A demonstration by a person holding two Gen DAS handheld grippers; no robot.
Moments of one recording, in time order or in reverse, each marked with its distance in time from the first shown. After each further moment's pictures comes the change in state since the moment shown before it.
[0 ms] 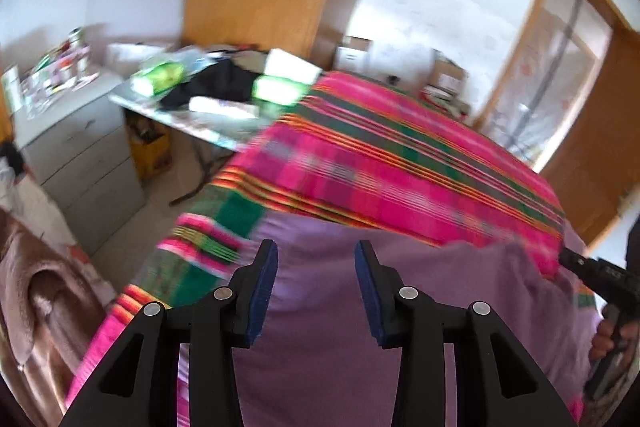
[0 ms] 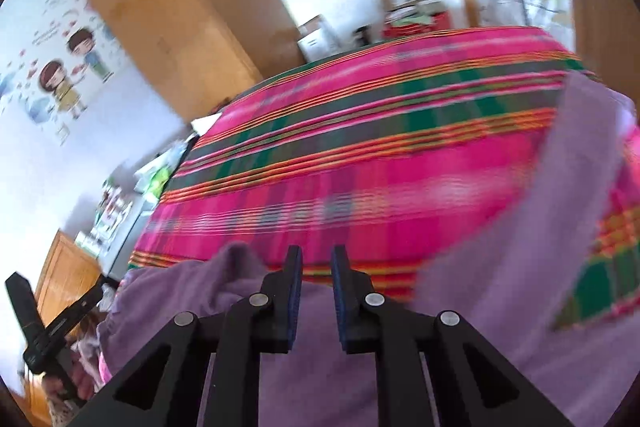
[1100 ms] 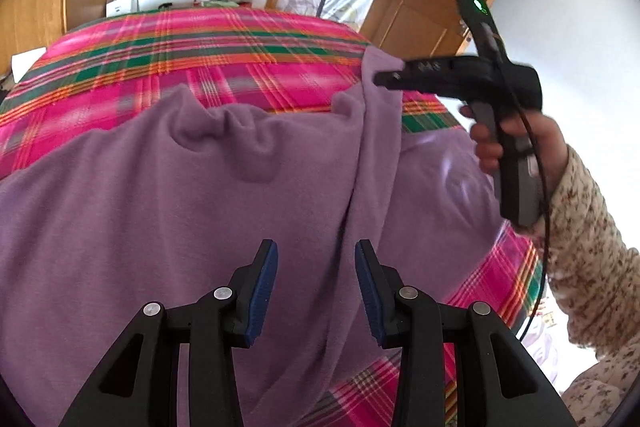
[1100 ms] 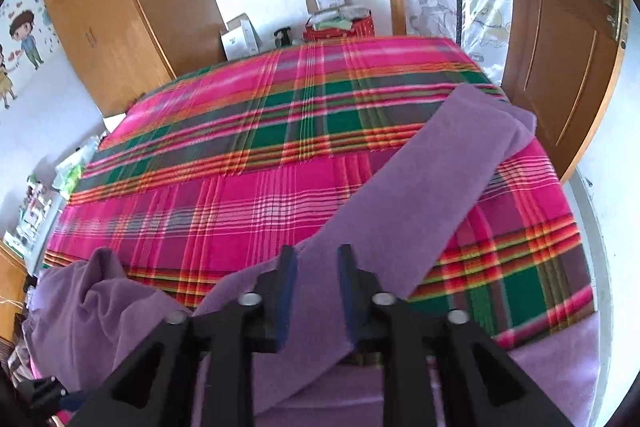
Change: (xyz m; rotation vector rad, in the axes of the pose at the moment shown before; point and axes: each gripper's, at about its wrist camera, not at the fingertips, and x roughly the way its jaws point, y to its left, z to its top) left arm 0.027 -0.199 -0.093 0.453 0.336 -0.486; right arm -0.001 -0.060 0.029 -0.066 0.057 -0.294
